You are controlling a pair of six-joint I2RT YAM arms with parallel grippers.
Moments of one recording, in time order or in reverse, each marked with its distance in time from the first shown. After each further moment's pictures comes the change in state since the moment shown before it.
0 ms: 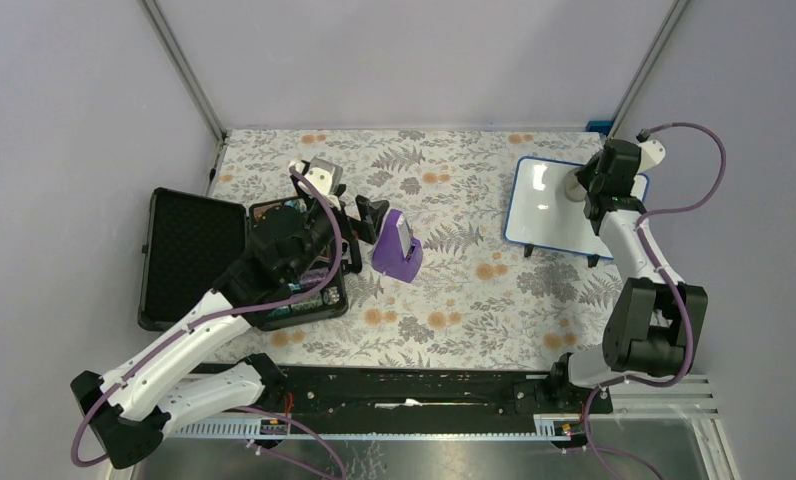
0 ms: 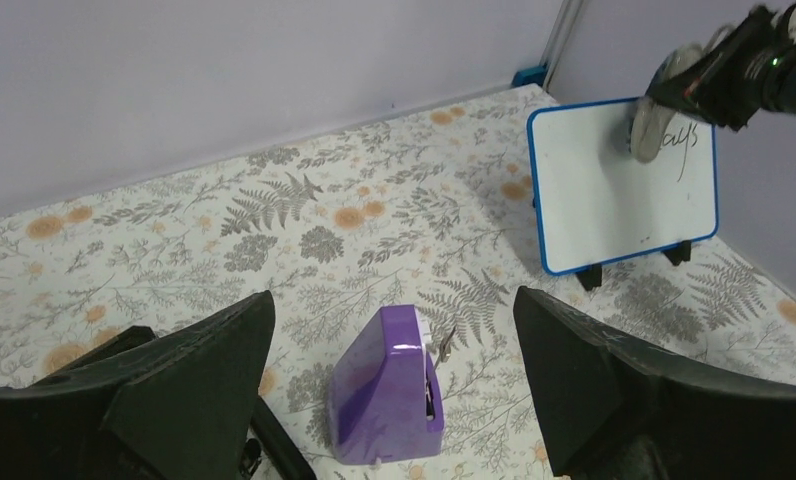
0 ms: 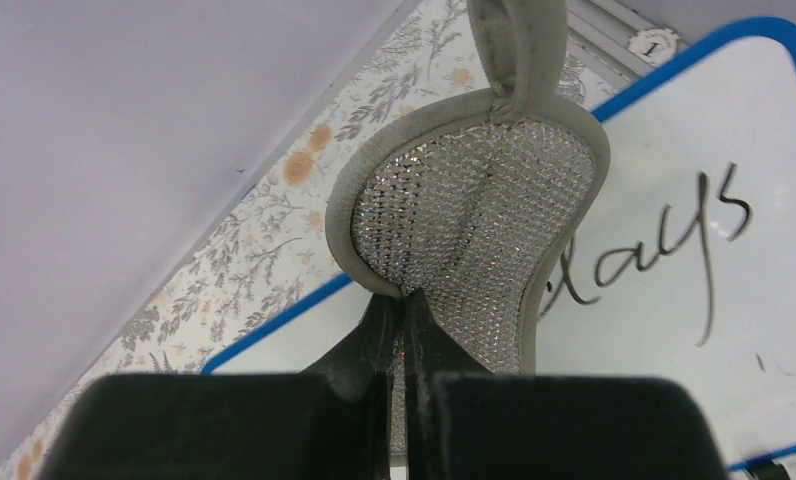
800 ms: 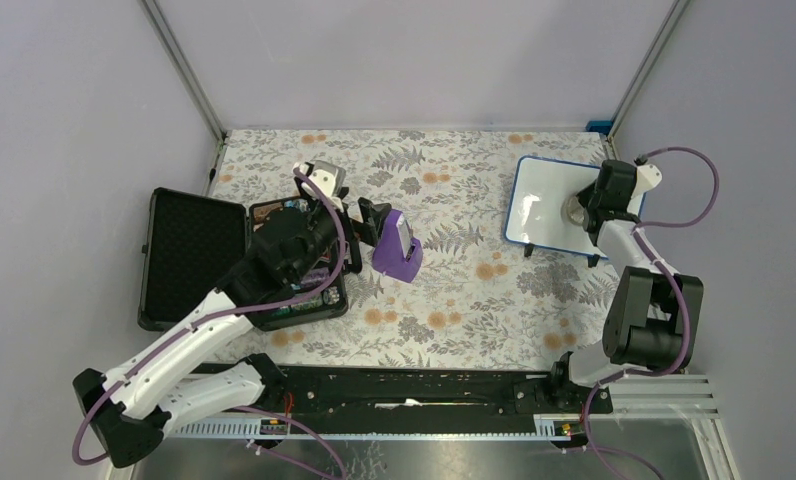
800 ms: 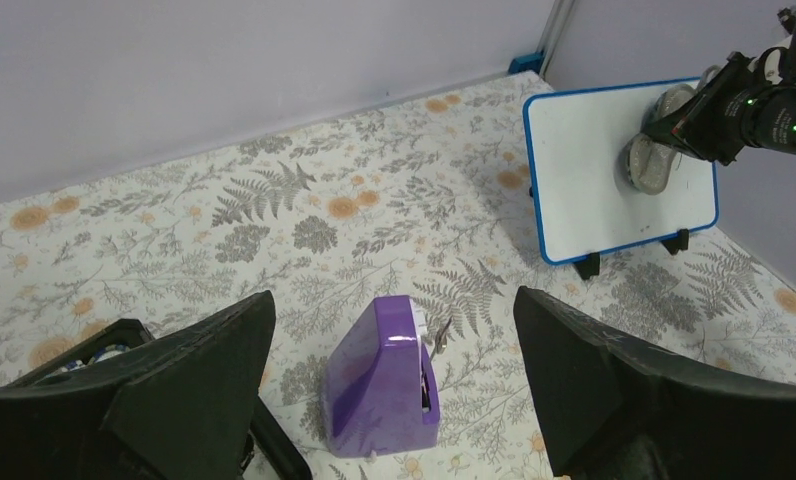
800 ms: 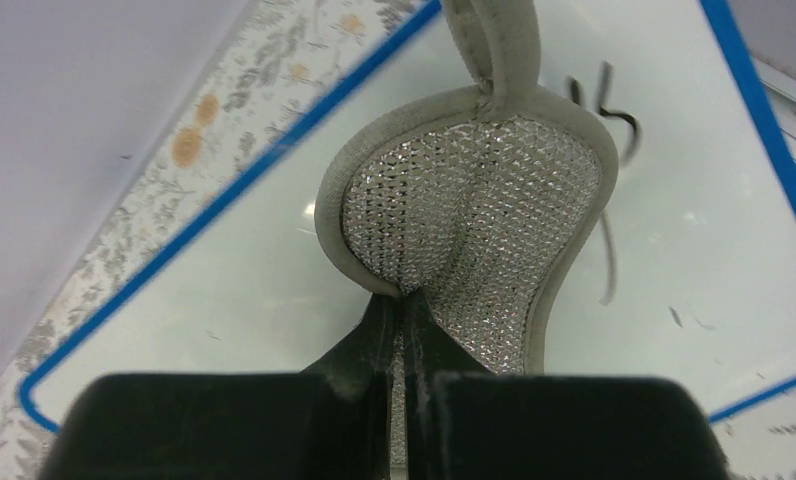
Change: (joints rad) left arm -0.002 0.002 -0.033 0.016 0.008 -0.001; right arm -0.046 0.072 -0.087 0.054 0.020 0.011
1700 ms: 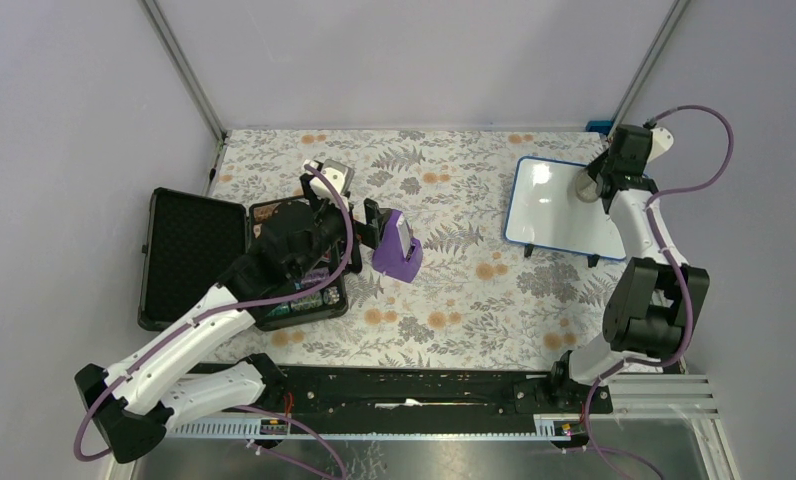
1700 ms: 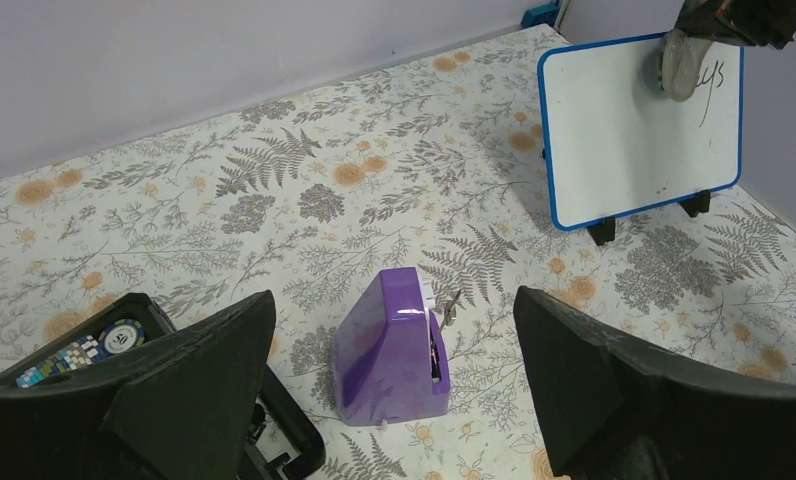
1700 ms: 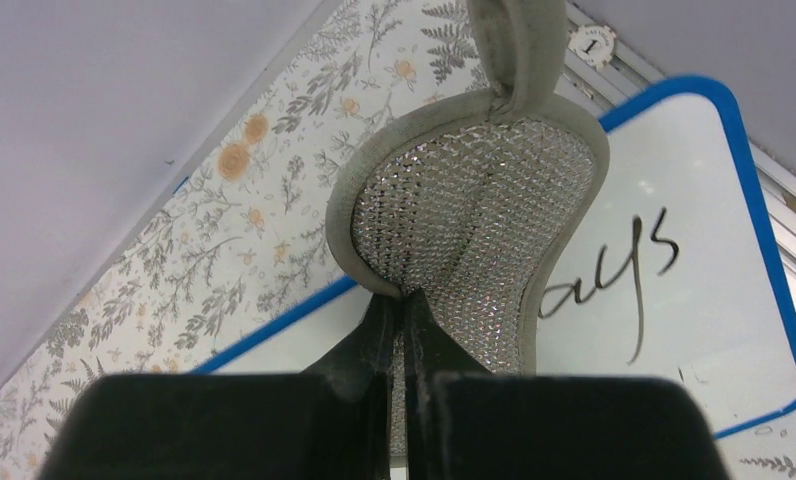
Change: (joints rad) left arm 0.000 0.036 0.048 -0.111 0.006 0.006; right arm -0.013 0.034 0.256 -0.241 -0.045 -0.081
